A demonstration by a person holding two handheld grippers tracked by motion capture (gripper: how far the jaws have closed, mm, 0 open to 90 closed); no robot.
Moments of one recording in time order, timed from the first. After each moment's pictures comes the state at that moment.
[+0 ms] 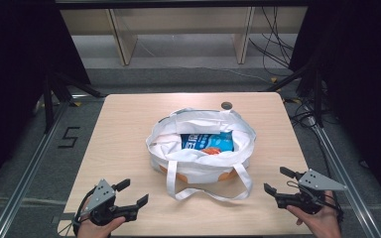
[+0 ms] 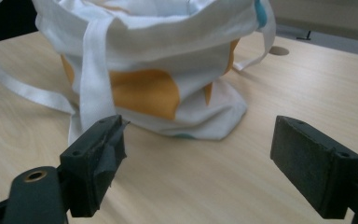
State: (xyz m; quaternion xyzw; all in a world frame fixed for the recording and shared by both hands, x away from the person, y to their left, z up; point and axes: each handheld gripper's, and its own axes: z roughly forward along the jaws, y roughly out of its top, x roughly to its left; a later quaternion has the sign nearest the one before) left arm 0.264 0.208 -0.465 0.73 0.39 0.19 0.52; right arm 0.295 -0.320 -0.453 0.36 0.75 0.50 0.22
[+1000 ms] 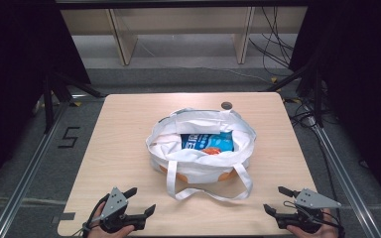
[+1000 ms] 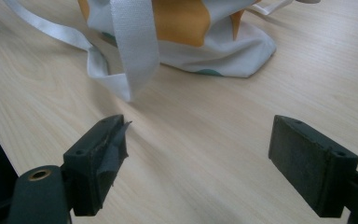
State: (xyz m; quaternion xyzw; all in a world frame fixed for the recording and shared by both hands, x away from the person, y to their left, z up) left arm 0.260 0.192 -0.487 0.76 0.38 0.19 0.49; right arm 0.266 -0.323 -0.488 0.36 0.79 0.46 0.18
